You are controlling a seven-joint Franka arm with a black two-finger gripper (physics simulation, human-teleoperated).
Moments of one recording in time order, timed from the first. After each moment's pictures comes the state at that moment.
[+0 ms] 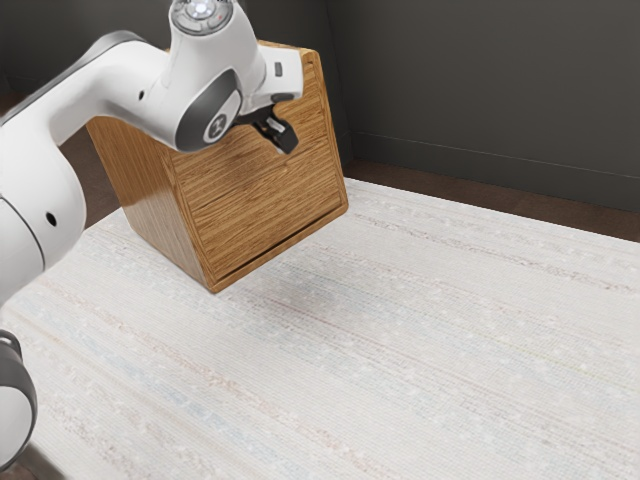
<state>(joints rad) 0.14 0.42 0.04 -1.15 0.42 2.17 0.18</state>
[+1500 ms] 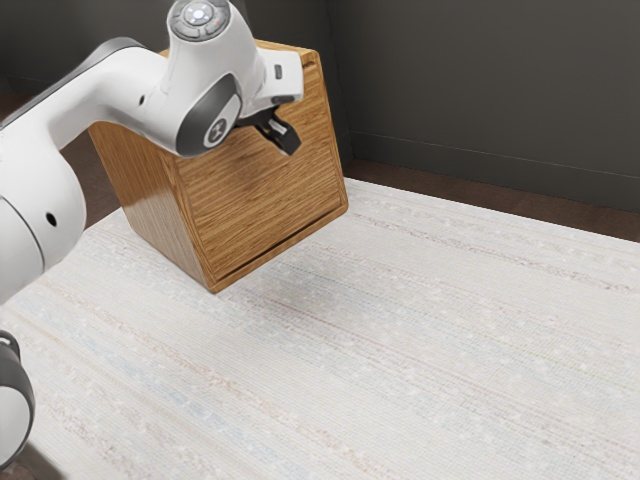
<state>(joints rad) 0.14 0.42 0.05 -1.18 0.41 2.21 0.18</state>
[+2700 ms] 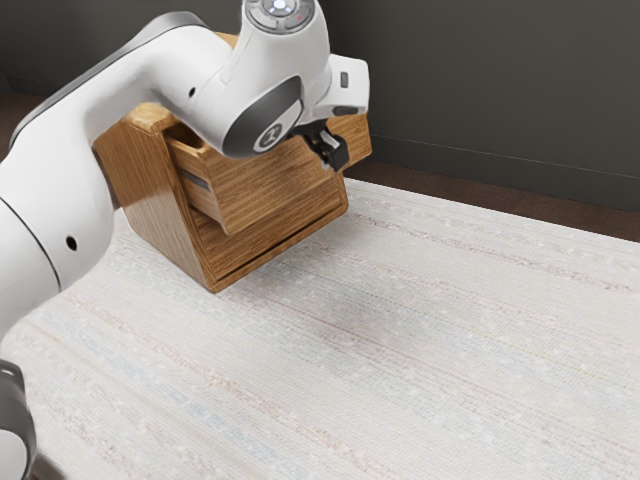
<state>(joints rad) -0.07 0.38 0.09 -1.18 0.51 2.03 0.09</state>
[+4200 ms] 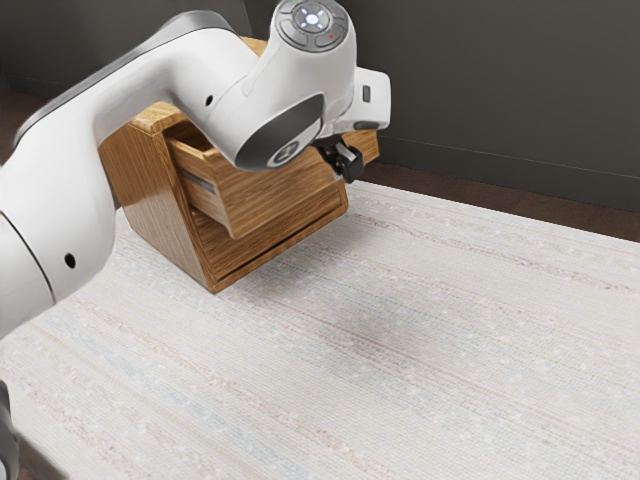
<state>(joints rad) -0.14 0.34 0.09 -1.25 0.61 2.00 -0.01</state>
